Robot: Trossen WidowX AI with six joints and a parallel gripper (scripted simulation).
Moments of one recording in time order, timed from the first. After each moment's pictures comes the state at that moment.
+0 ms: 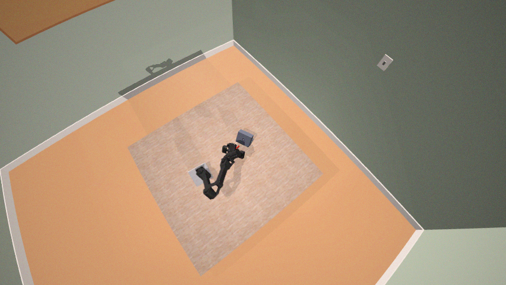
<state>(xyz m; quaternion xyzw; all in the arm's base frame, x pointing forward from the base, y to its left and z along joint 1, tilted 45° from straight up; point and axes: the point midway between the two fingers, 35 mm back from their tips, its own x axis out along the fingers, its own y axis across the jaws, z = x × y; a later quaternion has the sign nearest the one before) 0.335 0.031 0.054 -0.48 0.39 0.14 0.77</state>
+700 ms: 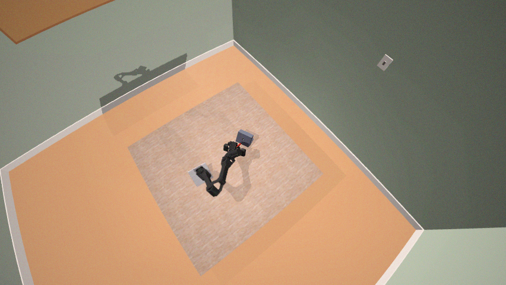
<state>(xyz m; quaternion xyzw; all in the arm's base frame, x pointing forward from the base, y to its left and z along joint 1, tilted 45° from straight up) 0.355 0.037 0.042 -0.50 0.36 0.15 0.77</state>
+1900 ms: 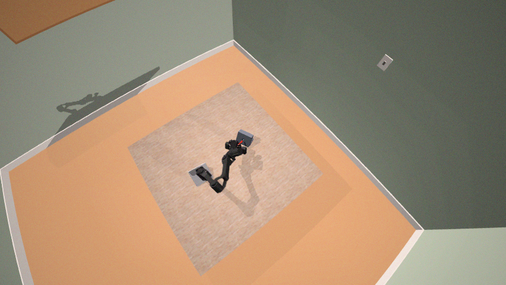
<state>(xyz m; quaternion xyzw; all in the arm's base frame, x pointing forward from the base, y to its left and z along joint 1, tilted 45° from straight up) 0.378 0.039 0.026 -0.51 0.32 0.16 0.78</state>
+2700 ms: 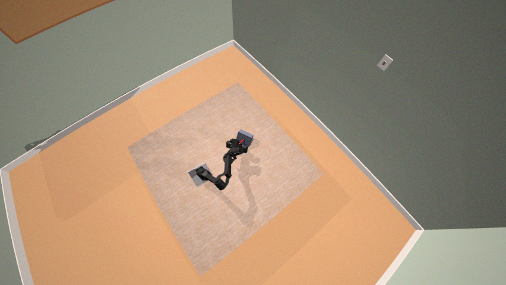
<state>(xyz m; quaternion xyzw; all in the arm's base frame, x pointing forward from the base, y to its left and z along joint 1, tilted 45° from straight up) 0.392 0.037 0.010 -0.50 0.32 0.16 0.79</state>
